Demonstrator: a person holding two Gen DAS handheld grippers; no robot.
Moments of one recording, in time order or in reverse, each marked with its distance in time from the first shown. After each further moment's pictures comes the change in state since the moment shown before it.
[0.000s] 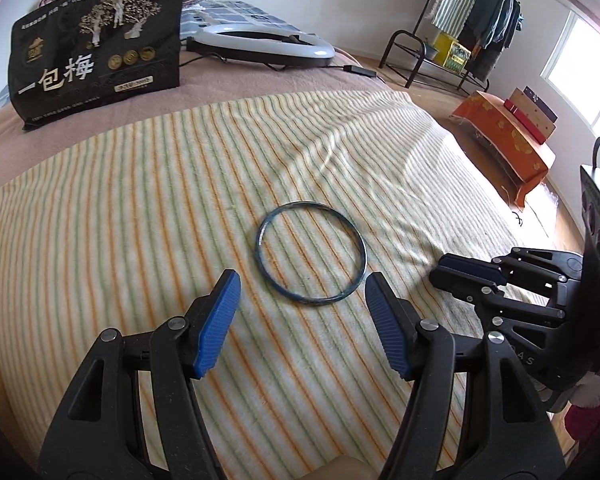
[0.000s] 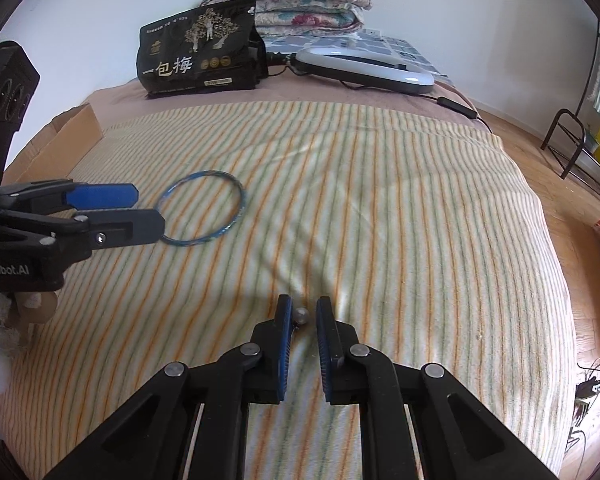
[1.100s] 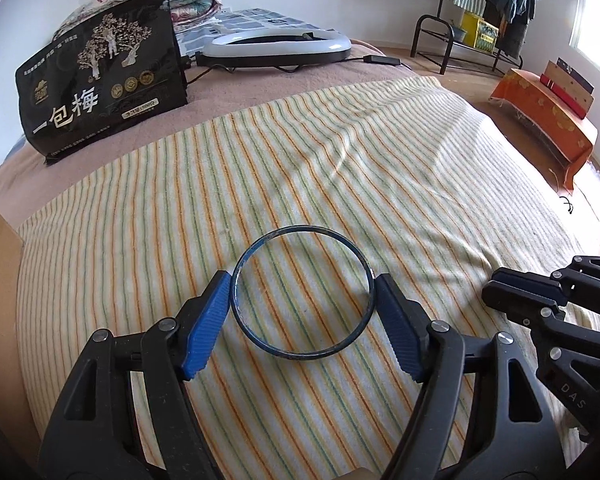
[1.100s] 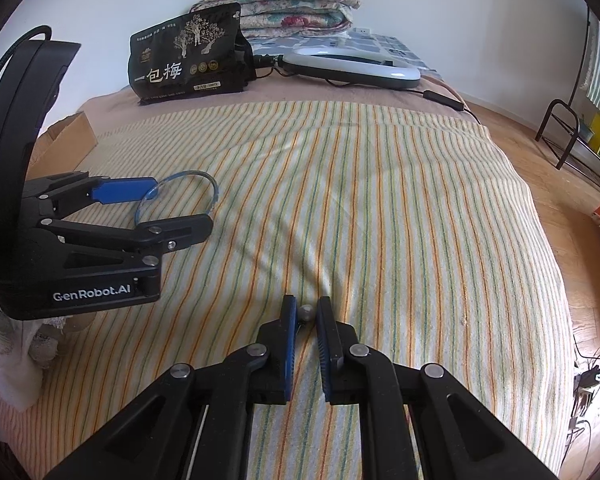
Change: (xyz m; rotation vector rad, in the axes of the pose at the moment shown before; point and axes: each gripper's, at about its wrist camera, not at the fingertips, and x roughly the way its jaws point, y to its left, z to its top) left arm 0.018 -0.026 0.007 0.062 -0.012 0.207; right arm -0.007 -0.011 -0.006 0.036 -0.003 -0.002
